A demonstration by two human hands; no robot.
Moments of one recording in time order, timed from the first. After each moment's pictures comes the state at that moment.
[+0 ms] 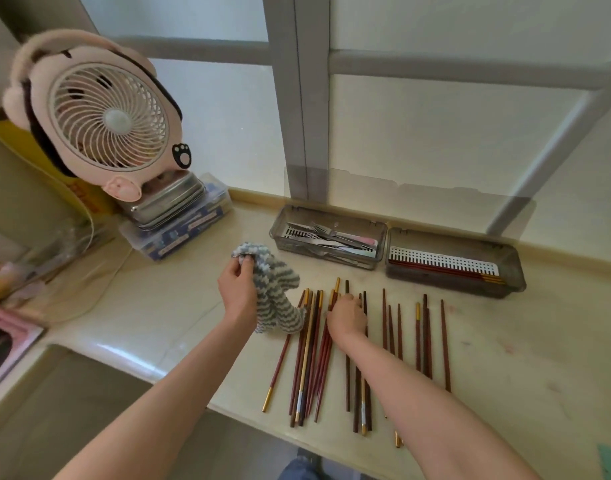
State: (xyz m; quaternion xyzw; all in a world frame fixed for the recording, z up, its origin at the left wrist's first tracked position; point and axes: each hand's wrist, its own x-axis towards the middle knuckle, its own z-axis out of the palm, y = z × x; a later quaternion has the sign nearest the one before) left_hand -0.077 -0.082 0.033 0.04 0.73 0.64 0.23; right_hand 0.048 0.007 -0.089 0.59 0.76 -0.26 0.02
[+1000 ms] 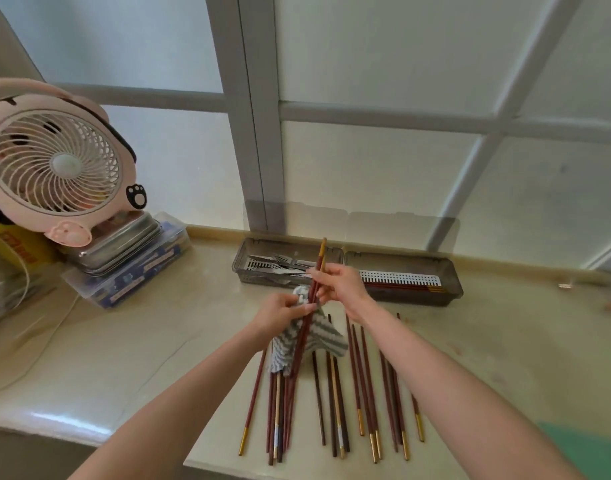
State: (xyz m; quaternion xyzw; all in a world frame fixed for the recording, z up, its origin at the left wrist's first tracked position) left_hand -0.035 -0.047 0.044 0.38 0.68 0.37 0.51; right_hand 0.084 0.062 0.032 0.41 0.53 -0.69 -0.26
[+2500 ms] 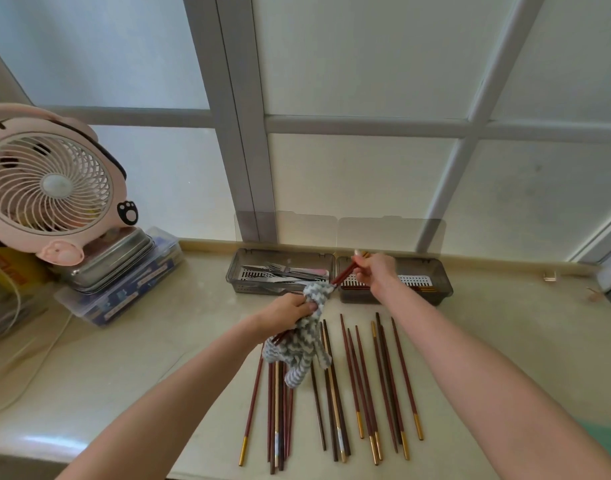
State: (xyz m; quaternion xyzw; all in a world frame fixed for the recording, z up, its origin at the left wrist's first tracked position) left_hand -0.023 -0.029 0.075 0.50 0.68 0.20 0.49; right_hand 0.127 0.115 0.052 0.57 0.32 -0.66 -0.38
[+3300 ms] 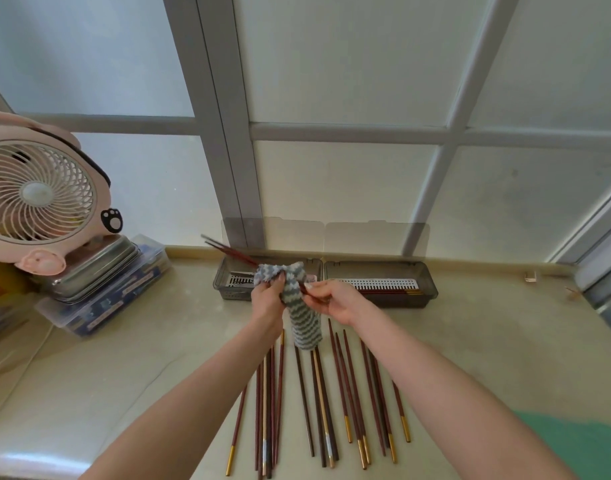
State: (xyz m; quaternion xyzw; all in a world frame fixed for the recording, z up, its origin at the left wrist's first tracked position) left_hand -0.009 0.000 0.054 0.11 0.57 0.65 0.49; right_hand 0.110 0.071 0.042 0.42 0.32 -0.82 -0.22
